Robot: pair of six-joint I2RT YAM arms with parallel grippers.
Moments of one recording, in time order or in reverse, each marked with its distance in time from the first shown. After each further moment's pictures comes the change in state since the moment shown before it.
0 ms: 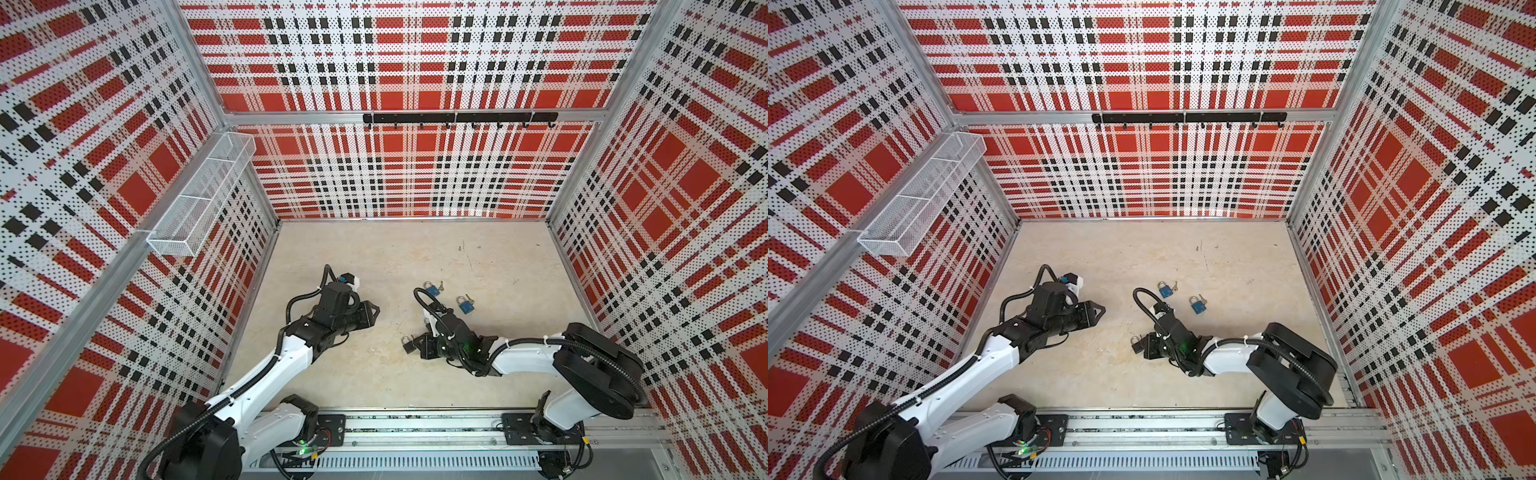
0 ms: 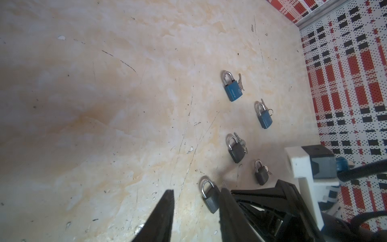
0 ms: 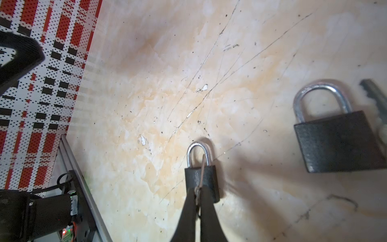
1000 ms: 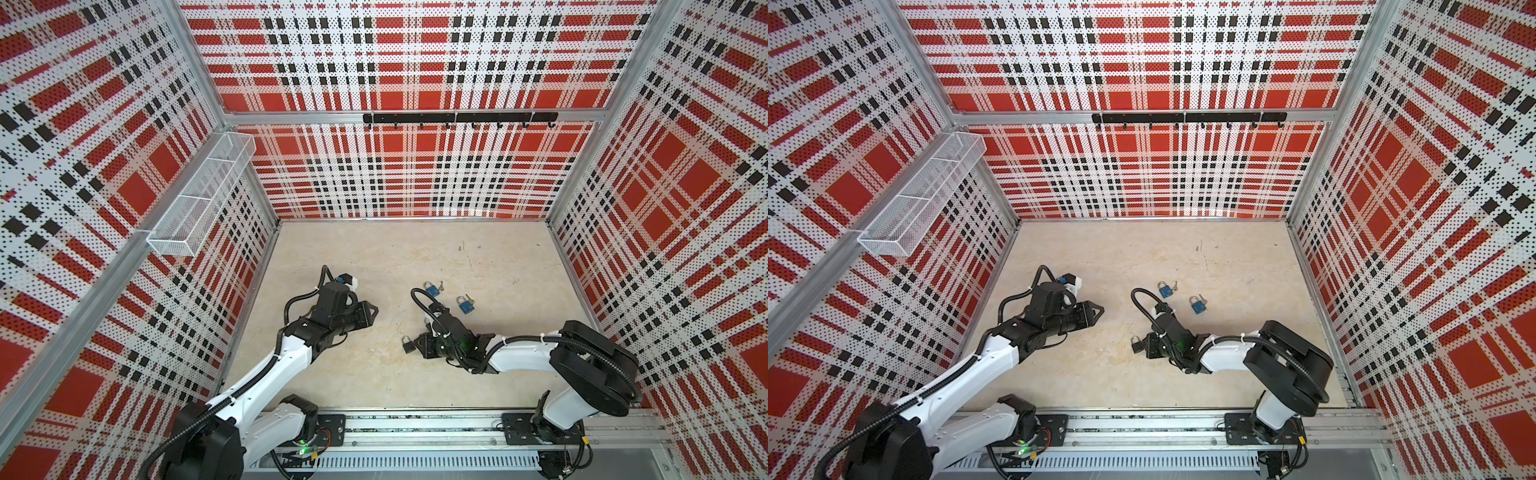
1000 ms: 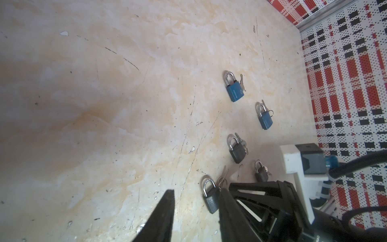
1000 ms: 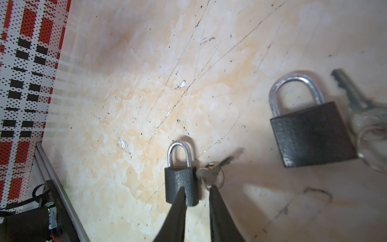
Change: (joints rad) left arm 0.024 -0.002 -0.011 0.008 0.028 -0.004; right arm 0.003 -0.011 0.037 -0.124 0.051 -0.004
